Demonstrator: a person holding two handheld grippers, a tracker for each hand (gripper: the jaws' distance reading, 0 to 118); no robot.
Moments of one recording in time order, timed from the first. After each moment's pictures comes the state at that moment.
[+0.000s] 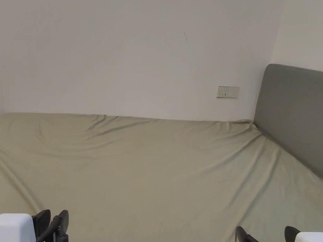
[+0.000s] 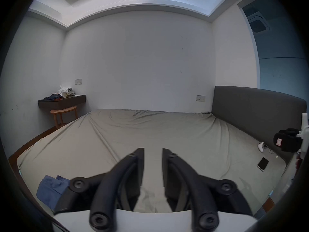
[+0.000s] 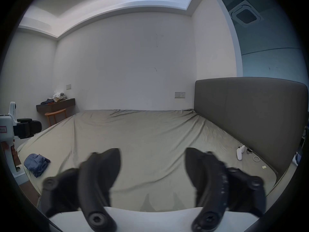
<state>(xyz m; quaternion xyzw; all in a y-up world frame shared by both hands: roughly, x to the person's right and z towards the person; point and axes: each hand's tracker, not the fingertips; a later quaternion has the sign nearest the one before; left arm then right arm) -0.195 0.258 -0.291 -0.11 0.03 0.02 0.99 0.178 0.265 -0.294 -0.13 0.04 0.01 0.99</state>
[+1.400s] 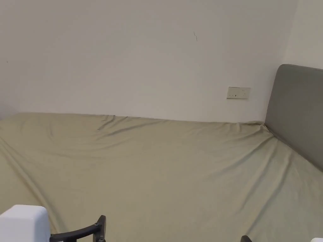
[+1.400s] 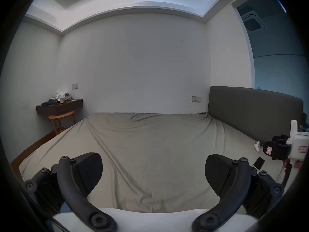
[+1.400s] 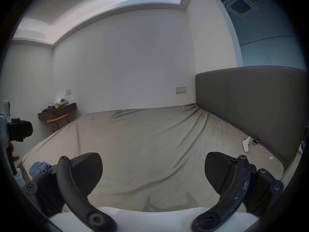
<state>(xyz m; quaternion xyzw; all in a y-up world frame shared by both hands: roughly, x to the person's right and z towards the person) -0.185 0.289 -0.285 -0.11 0.03 0.01 0.99 0.191 0.245 -0.317 -0.14 0.05 -0.03 0.99</state>
